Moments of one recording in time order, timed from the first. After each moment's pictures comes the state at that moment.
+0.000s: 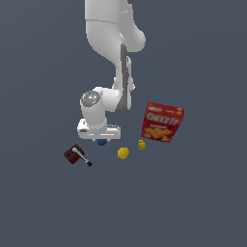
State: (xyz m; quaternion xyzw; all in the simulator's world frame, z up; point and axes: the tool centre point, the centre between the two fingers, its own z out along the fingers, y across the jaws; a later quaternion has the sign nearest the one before) arm -0.042 -0.117 0.032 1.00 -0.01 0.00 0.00
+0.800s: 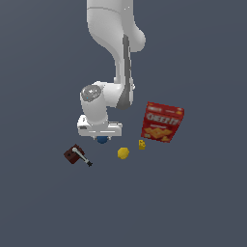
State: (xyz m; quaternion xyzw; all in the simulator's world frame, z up) arm -0.040 -0.109 0.060 1.00 -0.01 0.00 0.00
